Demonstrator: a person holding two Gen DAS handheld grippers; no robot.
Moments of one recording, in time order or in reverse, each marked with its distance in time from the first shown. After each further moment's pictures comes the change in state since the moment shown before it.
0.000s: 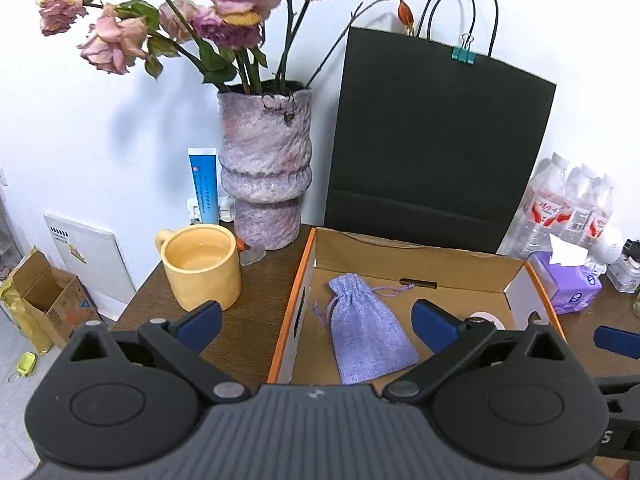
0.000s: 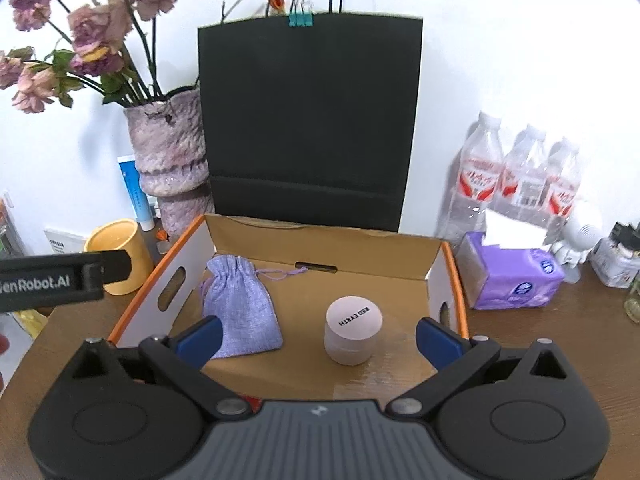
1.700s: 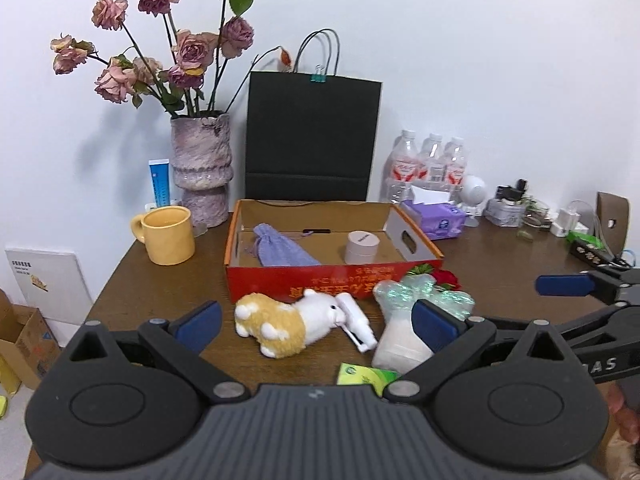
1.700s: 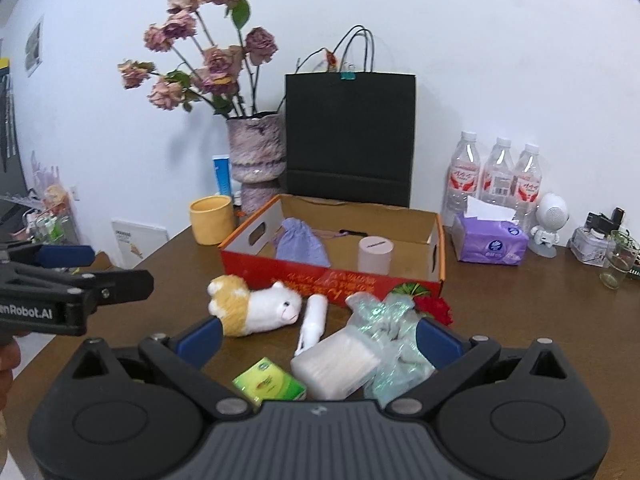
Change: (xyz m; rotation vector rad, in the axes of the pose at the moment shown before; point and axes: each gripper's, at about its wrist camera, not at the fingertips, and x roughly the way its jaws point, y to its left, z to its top) left arm -0.187 0.017 -0.146 0.159 -0.133 -0.267; right arm -0.188 -0.003 -0.141 -0.060 -0.123 0.129
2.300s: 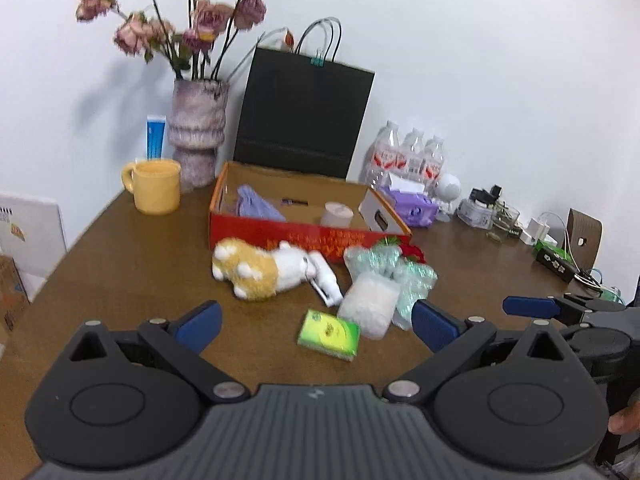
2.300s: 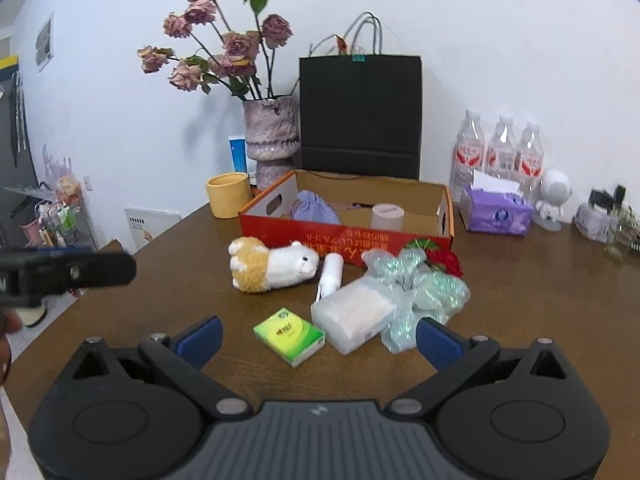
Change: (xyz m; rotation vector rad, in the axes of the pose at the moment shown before) left arm -0.028 0.006 -0.050 -0.127 0.034 -0.081; right arm -0.020 0.005 -0.052 0.029 0.015 0.024
